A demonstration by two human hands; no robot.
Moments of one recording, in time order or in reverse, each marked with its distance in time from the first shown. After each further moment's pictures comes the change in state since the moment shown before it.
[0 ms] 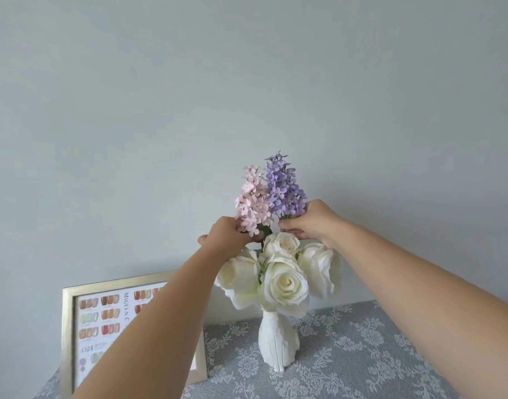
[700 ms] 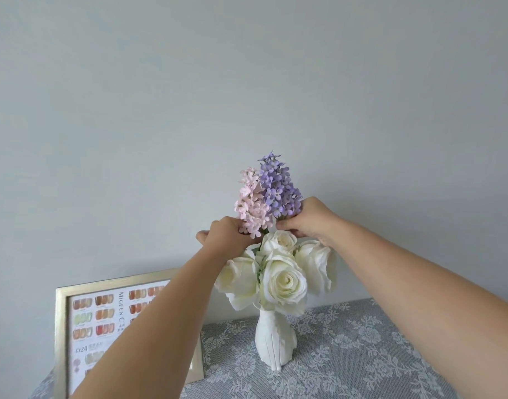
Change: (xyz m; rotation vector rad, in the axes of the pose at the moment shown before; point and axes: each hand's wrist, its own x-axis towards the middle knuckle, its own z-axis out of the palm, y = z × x) left_hand 0.005 -0.001 0.011 0.193 0.042 0.037; right_hand 0.001 0.001 0.000 -0.128 0.016 -0.064
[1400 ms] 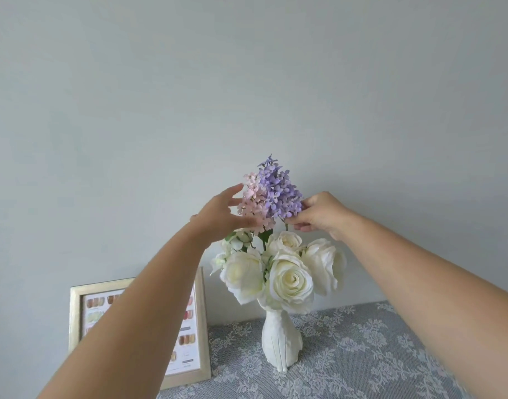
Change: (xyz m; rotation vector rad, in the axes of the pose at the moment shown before) left_hand -0.007 0.010 -0.072 -0.430 -0.183 0.128; right_hand -0.006 -0.020 -0.011 -0.008 -0.006 0.000
